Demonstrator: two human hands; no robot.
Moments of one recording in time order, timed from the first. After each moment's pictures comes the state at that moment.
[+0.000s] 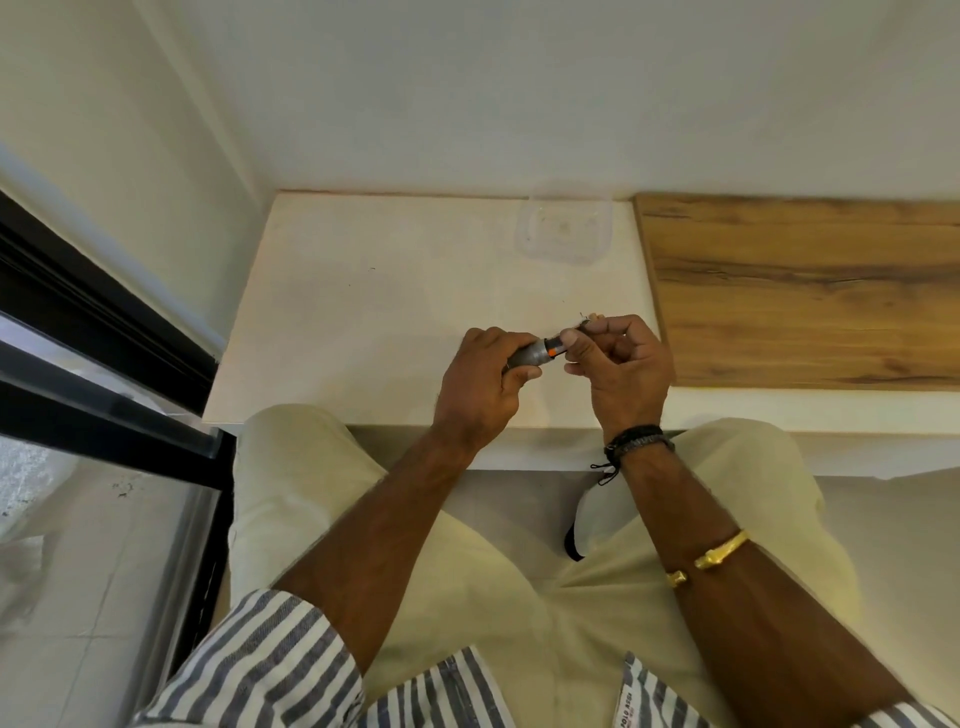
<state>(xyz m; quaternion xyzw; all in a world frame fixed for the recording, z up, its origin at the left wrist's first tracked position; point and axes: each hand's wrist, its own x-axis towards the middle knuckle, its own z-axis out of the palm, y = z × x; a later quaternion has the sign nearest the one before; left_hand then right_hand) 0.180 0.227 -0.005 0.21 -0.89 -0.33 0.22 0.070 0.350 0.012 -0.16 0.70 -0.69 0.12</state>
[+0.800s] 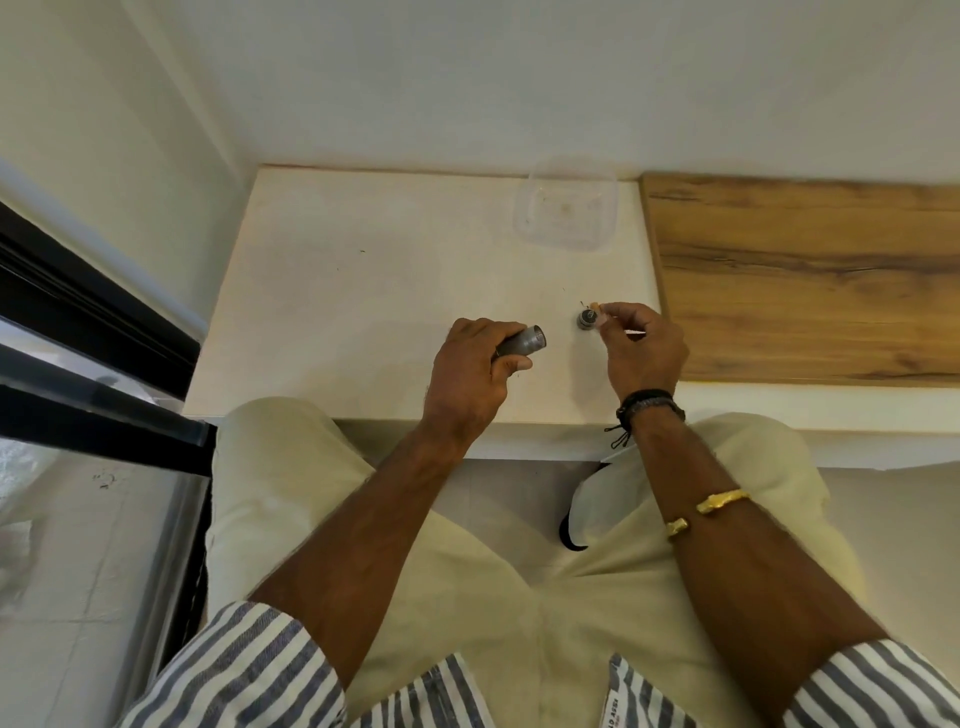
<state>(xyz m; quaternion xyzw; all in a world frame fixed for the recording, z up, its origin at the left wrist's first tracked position) 0.176 0.223 -0.005 0.26 -0.87 -0.37 0.20 0.015 0.344 -0.020 -0.11 0.84 -0.53 0.06</state>
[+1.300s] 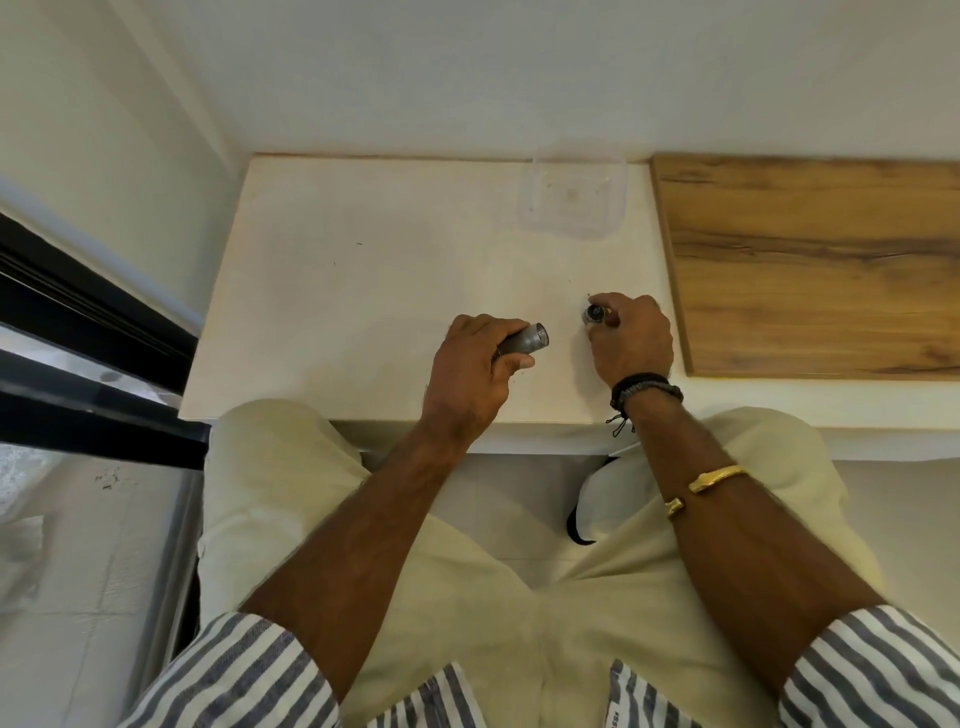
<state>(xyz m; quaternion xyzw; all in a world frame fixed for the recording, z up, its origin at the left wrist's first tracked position) 0.174 0.218 -0.013 0.26 -0.87 -0.36 0.19 -0.001 0.324 -0.041 -0.20 0.94 -0.28 0.08</state>
